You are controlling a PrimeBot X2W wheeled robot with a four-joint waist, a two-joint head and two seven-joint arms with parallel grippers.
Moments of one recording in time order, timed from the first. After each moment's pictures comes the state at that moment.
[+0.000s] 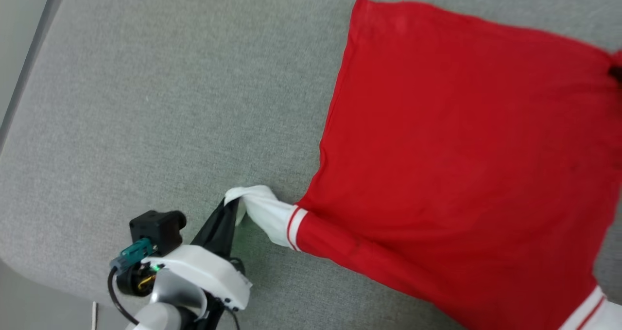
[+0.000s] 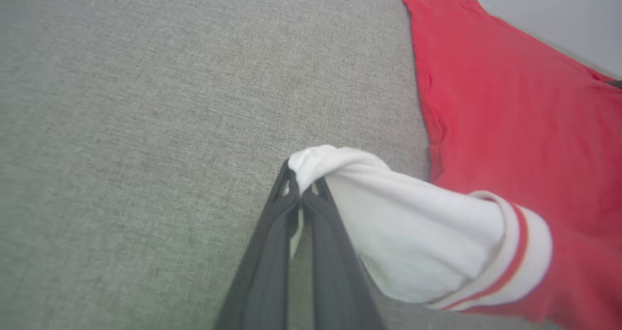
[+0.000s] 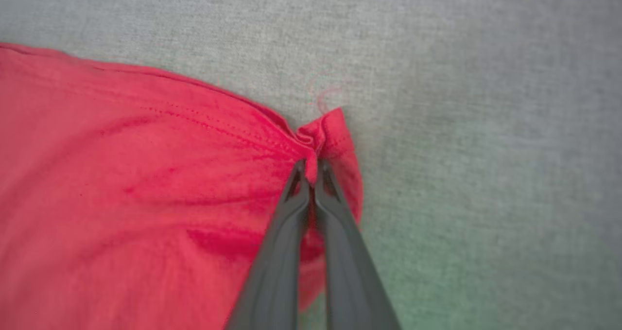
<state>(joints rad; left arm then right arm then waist) -0.14 0.31 -0.40 -0.05 -0.64 0.18 -0.02 -0.99 -0.44 -0.02 0.86 0.38 0.13 0.74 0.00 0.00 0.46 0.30</state>
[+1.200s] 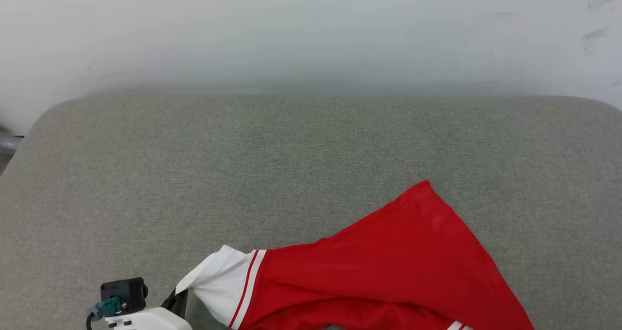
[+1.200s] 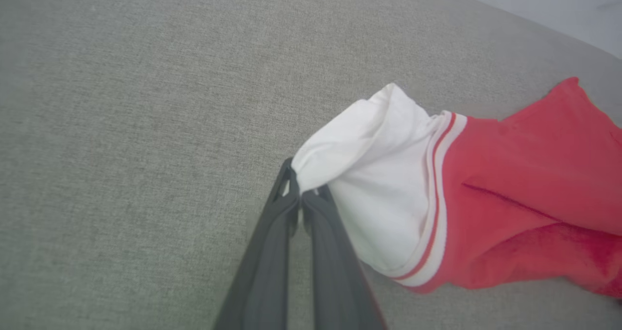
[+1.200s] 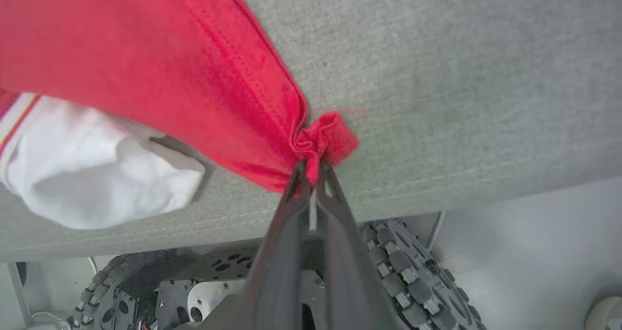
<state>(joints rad) 0.08 0.43 -0.35 0.04 -0.70 0.27 0.10 0.27 -0.06 -0.35 0.07 0.38 0.13 0.74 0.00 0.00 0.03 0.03</state>
